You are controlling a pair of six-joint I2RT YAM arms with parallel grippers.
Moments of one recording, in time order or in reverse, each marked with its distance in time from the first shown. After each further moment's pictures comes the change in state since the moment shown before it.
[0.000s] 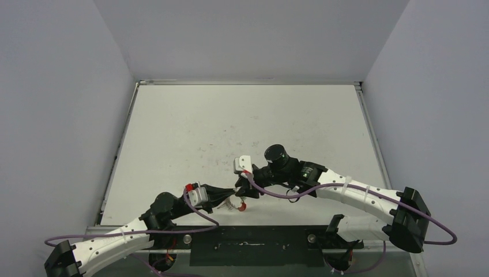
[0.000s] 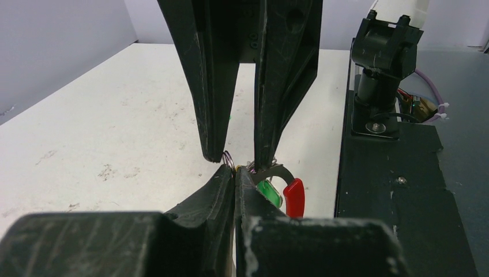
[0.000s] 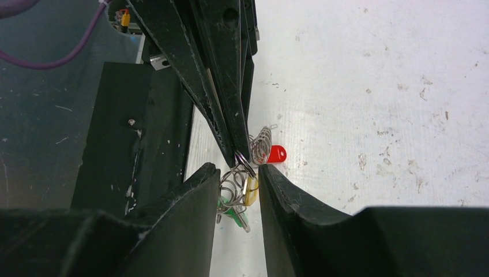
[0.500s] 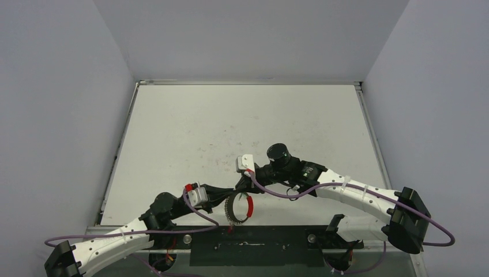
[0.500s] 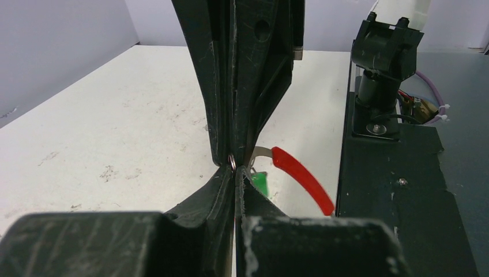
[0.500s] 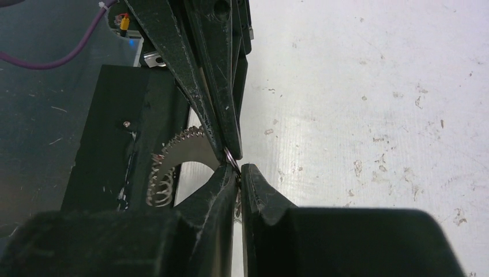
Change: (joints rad) left arm 0.000 -0.008 0.000 0.000 0.000 0.000; right arm -0.036 0.009 -0.045 0.078 -0.050 -0.019
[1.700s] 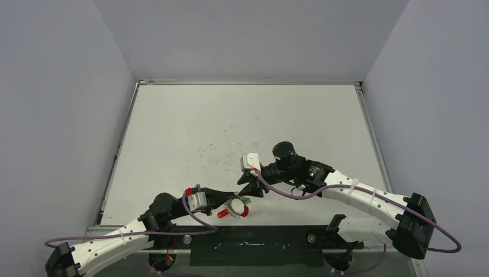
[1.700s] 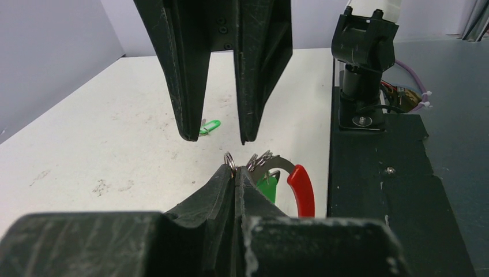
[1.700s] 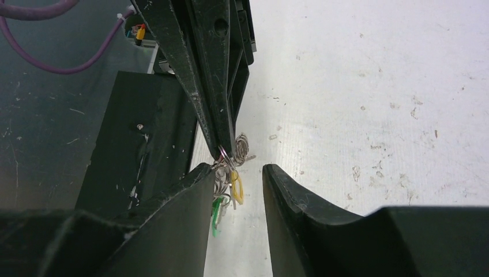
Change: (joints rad) left arm -0.001 -0.034 0.000 -0.024 0.065 0.038; right arm -0.024 -0.062 0.011 -0.043 -0.055 -0.003
